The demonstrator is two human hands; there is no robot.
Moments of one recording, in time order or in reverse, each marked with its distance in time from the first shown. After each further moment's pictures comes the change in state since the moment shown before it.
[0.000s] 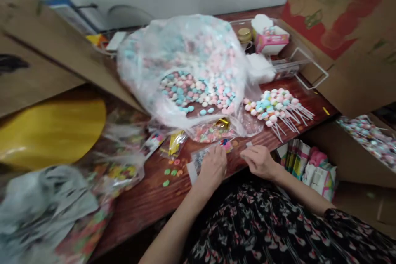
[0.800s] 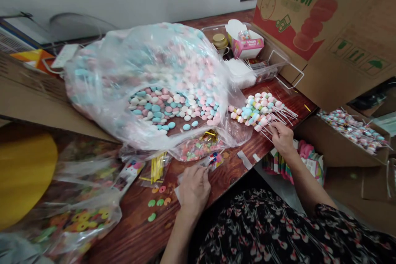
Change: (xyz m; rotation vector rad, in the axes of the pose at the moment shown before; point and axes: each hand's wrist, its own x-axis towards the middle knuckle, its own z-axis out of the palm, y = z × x) left_hand -0.008 -0.038 0.026 -0.372 0.424 -0.110; right_hand -0.016 0.096 -0.067 -0.265 0.331 0.705
